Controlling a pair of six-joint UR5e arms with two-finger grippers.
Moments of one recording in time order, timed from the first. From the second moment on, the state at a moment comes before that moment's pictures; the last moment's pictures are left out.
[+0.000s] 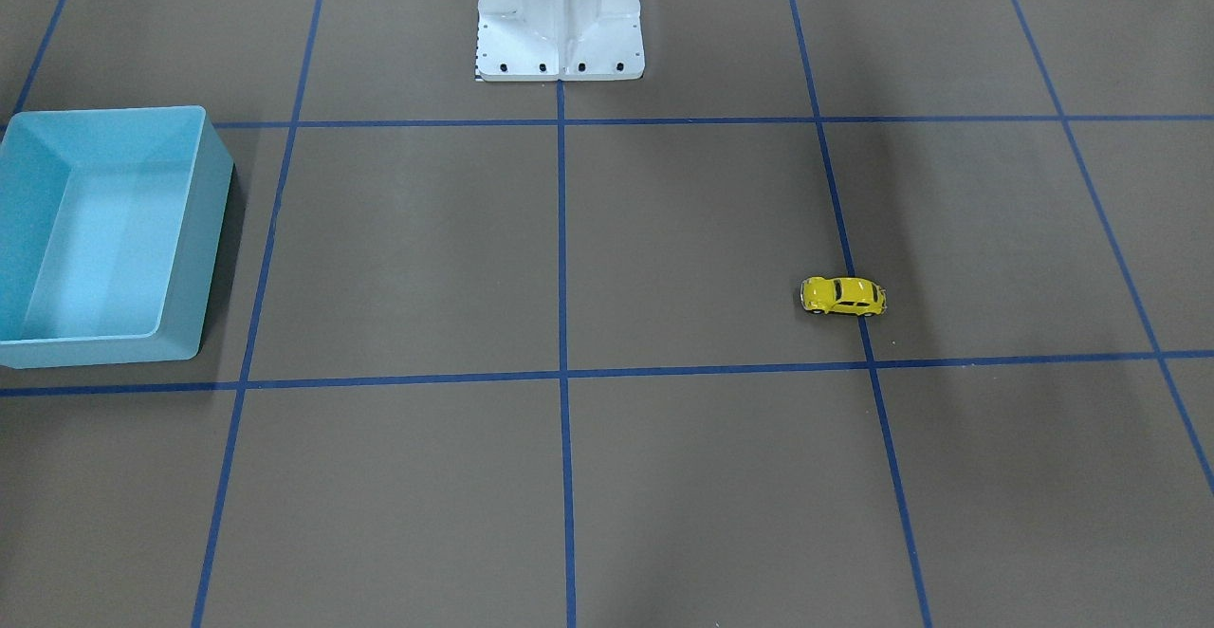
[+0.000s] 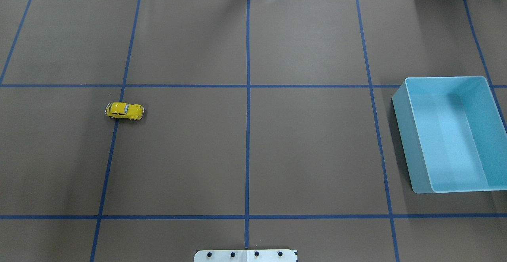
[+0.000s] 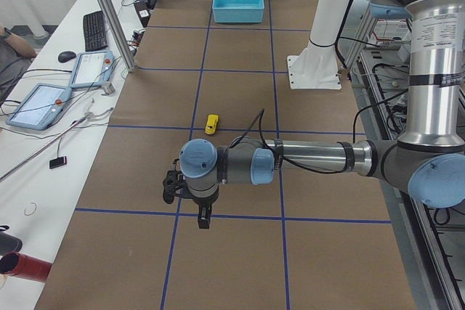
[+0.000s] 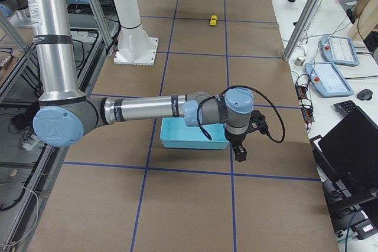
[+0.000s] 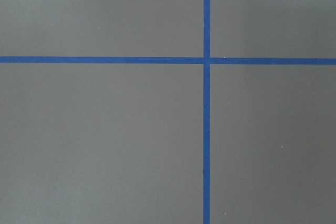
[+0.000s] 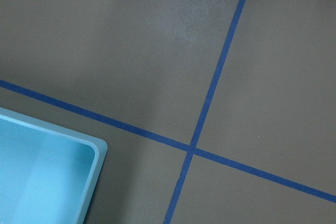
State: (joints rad) left arm -1.63 -1.51 -1.65 -1.54 -2.38 0.05; right arm 1.54 -1.47 1.59 -1.51 2.31 -0.19
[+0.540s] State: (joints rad) left arm -1.63 -1.52 -1.63 -1.54 -2.38 0.05; right arm 1.54 -1.47 1.59 -1.51 2.31 -0.19
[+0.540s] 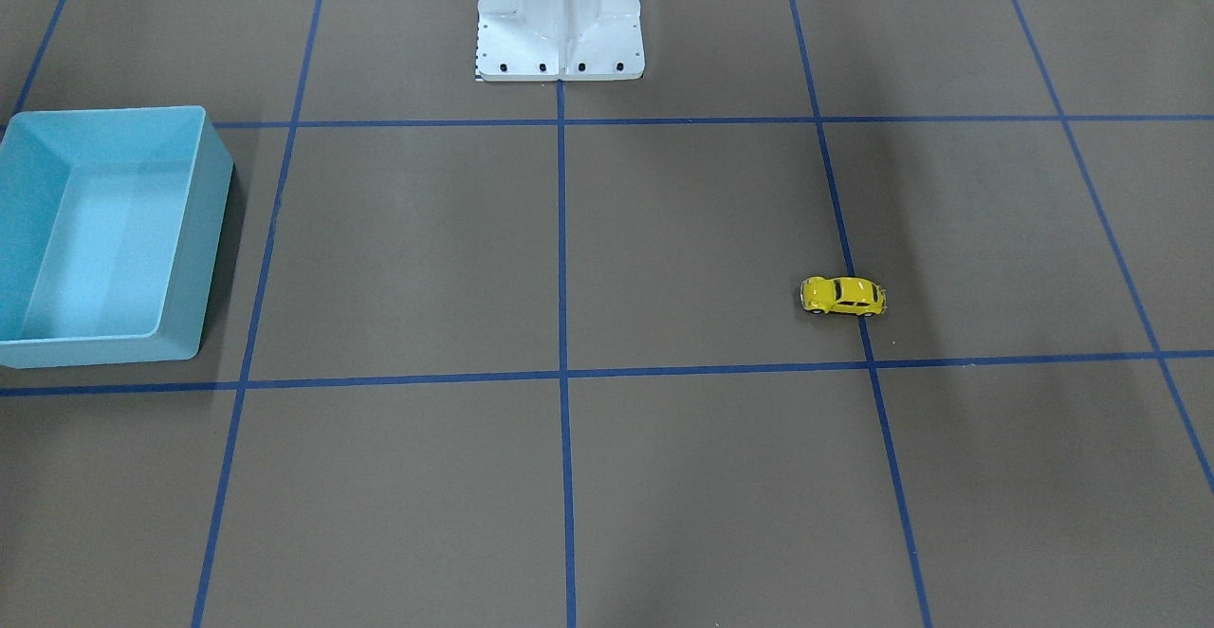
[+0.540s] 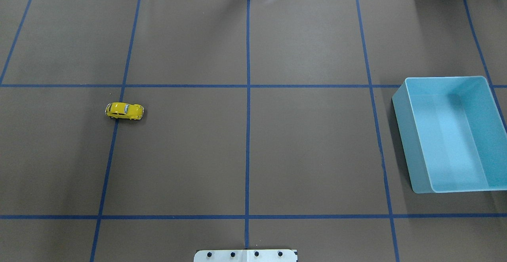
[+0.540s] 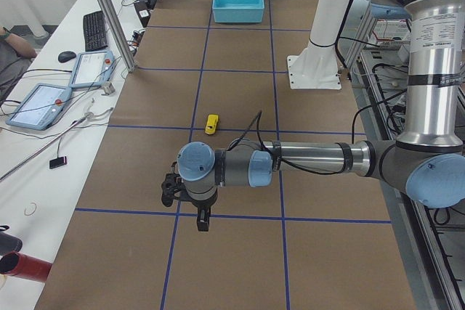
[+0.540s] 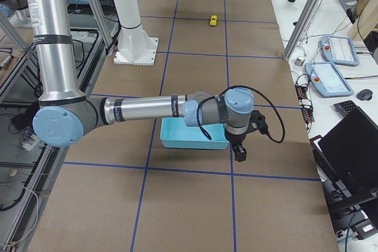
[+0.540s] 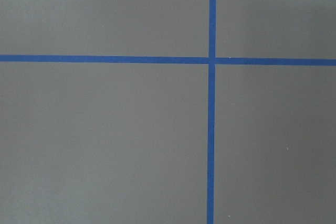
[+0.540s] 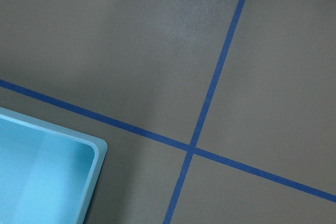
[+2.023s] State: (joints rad) left arm -1.62 -1.56 -1.65 -1.54 -2.36 0.05; right arm 1.54 -1.47 1.59 -1.51 2.31 -0.18
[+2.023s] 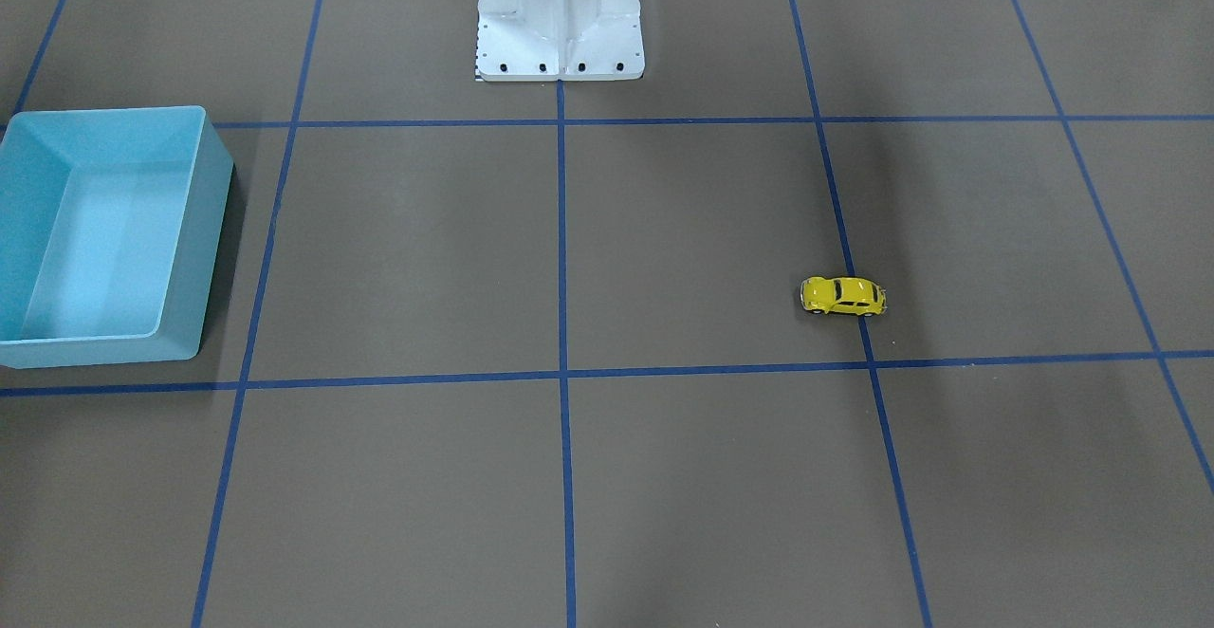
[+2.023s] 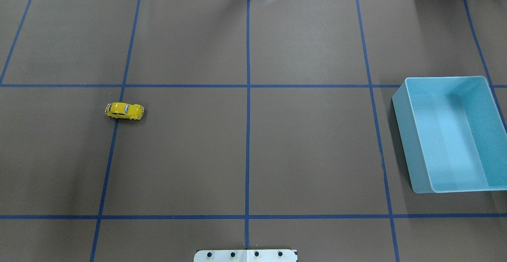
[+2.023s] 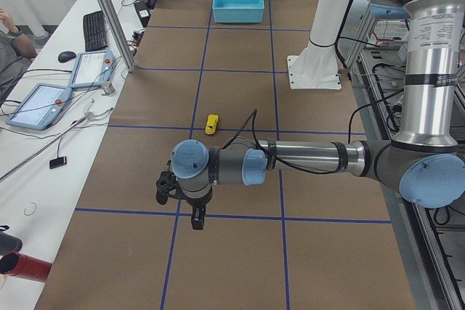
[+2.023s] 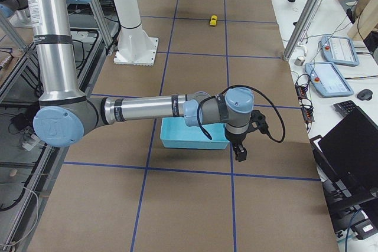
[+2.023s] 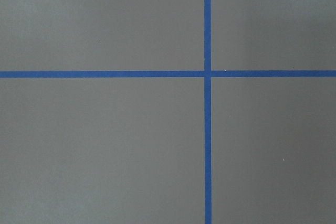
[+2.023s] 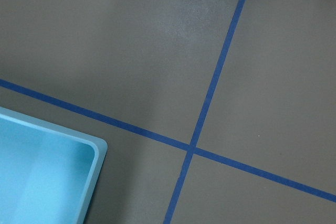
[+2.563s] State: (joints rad) left arm -1.48 -1.58 -1.81 -1.52 -2.33 -0.01; right arm 1.54 -1.47 1.59 -1.51 2.31 -0.18
